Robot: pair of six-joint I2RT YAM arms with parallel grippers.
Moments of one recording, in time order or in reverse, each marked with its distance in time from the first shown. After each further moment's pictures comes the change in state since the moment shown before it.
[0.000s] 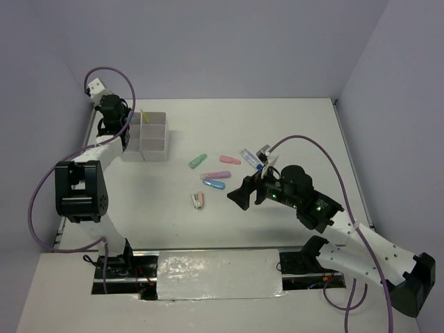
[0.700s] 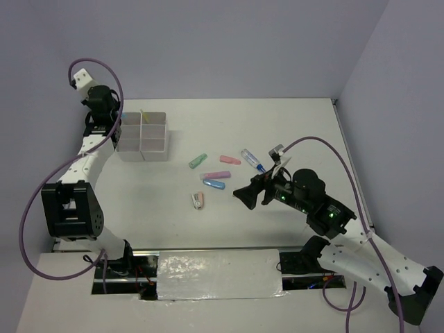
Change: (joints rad) left arm 0.000 -0.183 0.077 -0.279 -0.060 -0.008; right arm 0.000 -0.109 0.026 -0.075 0.060 0.052
